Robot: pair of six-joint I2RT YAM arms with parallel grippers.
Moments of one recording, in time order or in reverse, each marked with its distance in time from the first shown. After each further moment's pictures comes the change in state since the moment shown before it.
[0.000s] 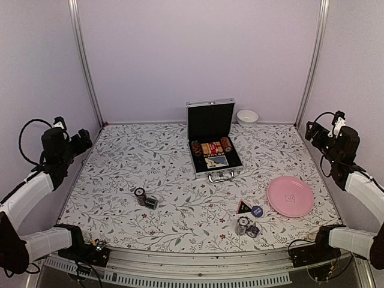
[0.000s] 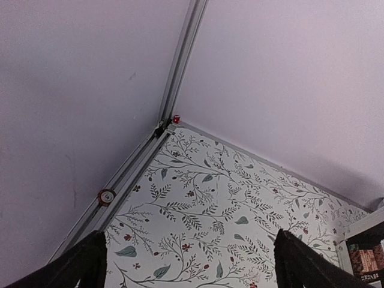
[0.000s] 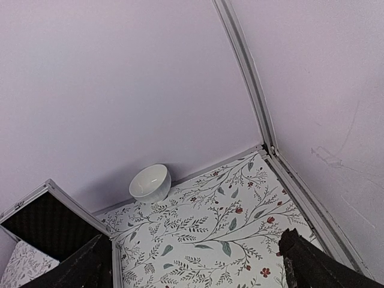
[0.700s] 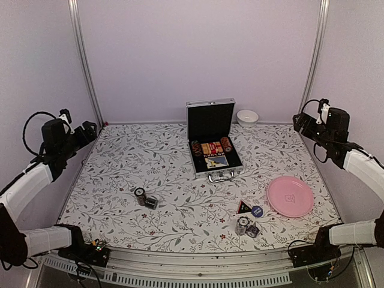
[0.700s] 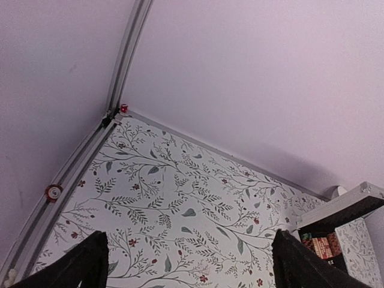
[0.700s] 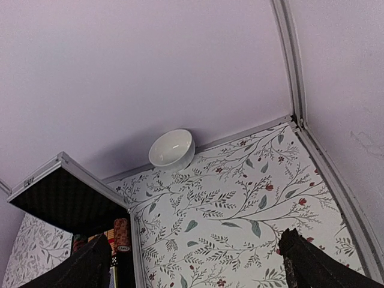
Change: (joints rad) left arm -0.005 0.057 0.114 -0.068 0.193 -0.076; right arm 0.085 0.123 0.237 -0.249 -0.018 0.001
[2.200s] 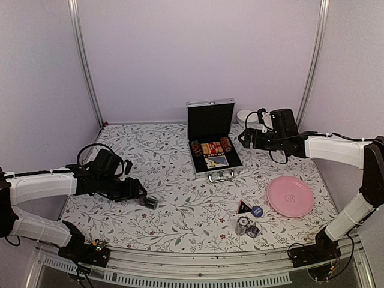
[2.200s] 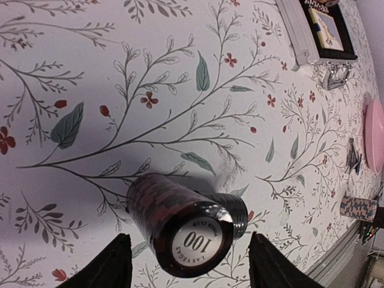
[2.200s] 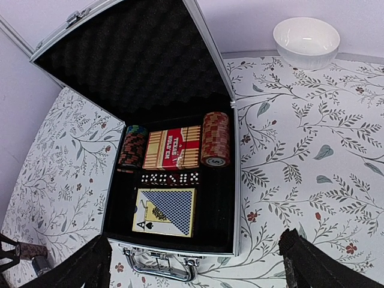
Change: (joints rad) left arm -0.614 0.192 -0.115 -0.380 0.182 -0.214; right arm 0.449 0.443 0.236 -0.113 -0.040 -0.011
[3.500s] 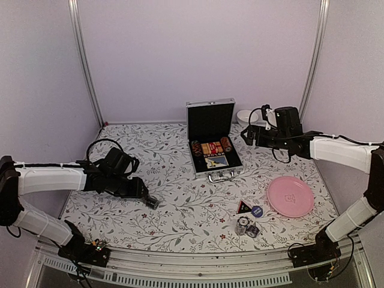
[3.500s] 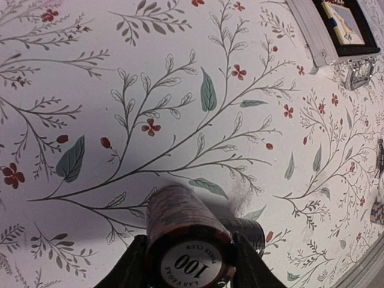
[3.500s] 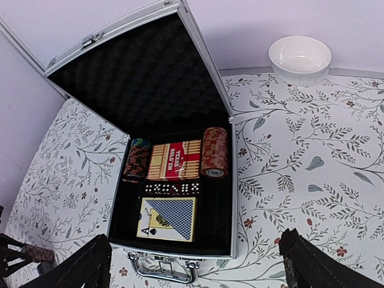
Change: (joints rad) left arm -0.071 0.128 0.076 0.008 -0.146 0.060; right arm 0.000 -0.058 -0.019 0.008 0.040 -0.004
